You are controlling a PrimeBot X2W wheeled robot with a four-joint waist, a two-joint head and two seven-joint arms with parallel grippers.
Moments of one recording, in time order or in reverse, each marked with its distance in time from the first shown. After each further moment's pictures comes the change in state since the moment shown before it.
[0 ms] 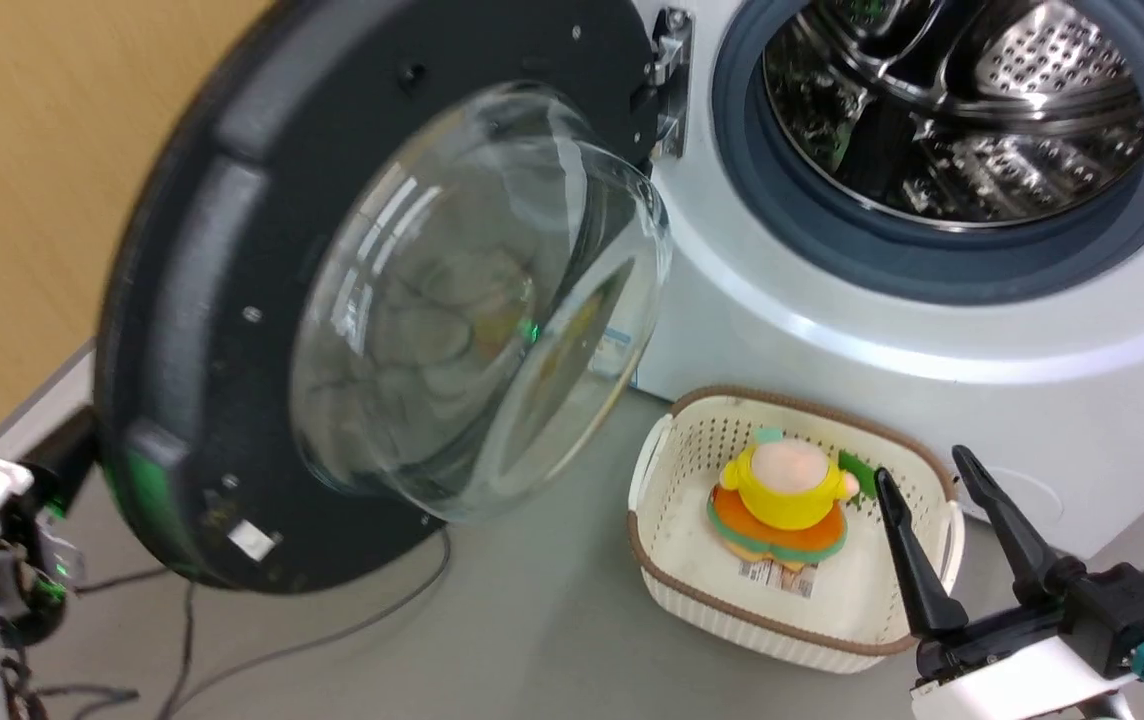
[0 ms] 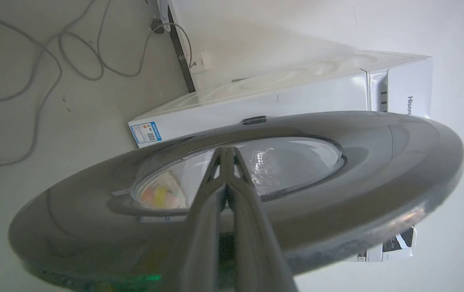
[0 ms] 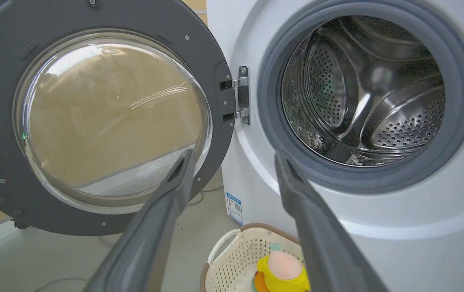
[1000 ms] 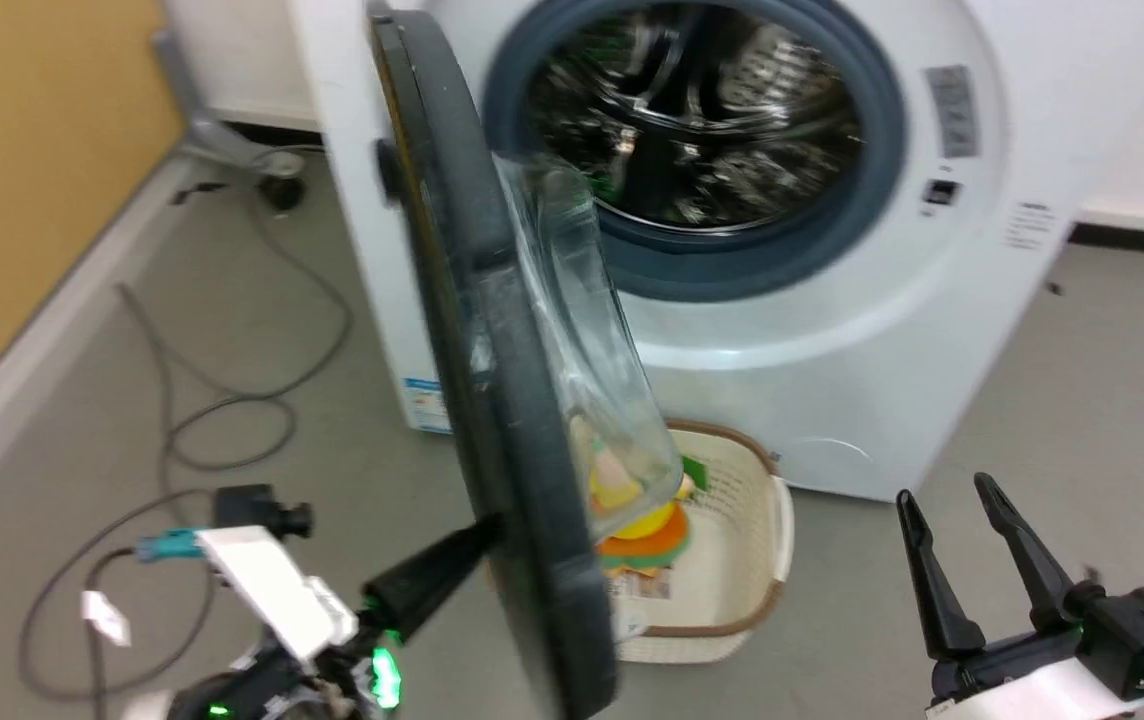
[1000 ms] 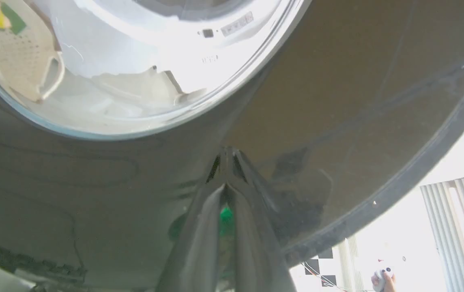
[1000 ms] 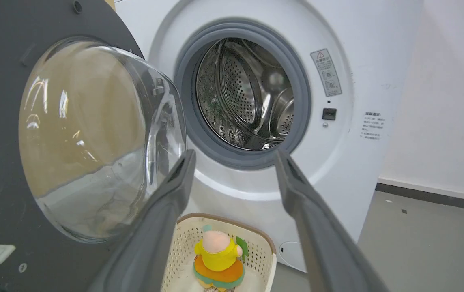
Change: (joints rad) left arm 0.337 -0.212 -0.414 -0.440 -0.237 0.079 0.100; right arm 0.047 0.032 -0.059 0.010 -0.005 0.000 0.000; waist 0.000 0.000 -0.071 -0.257
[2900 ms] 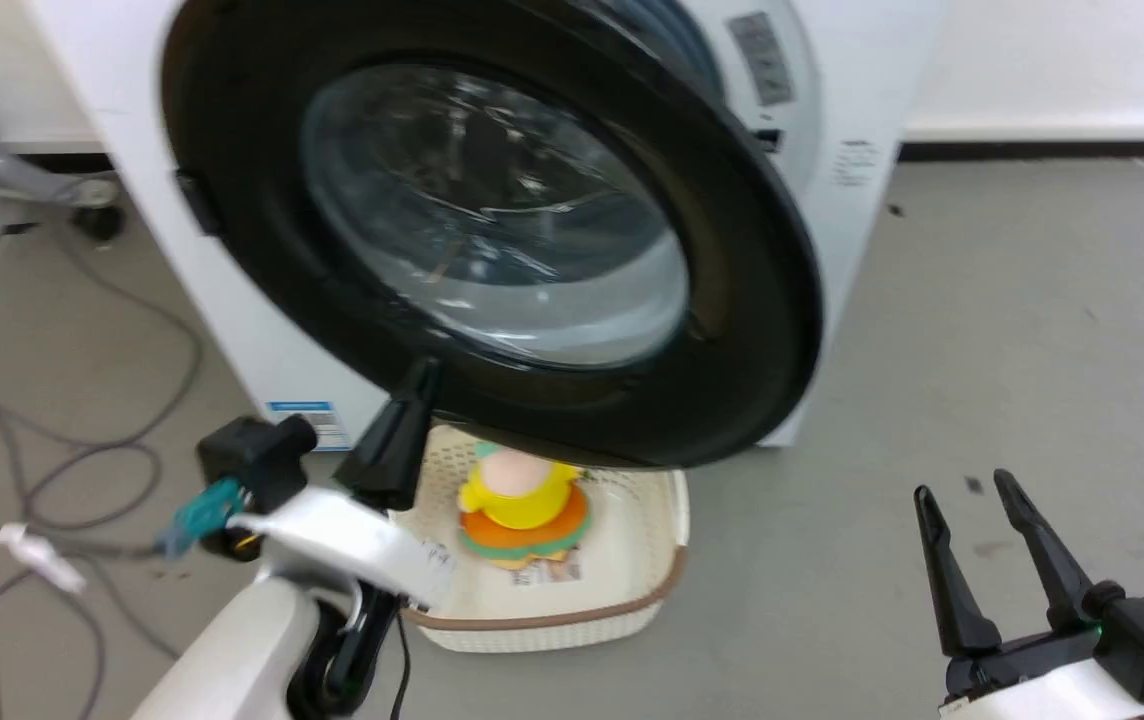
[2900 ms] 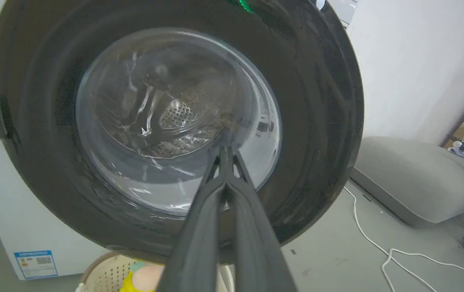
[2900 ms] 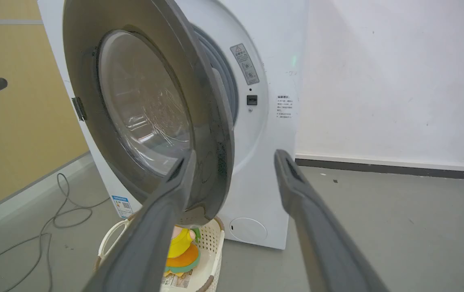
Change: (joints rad) left arm -0.322 0.318 -0.616 0.295 0.679 -0.083 -1.102; right arm 0.007 -0.015 -0.011 -0.021 0.012 0.000 0.000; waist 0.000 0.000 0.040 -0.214
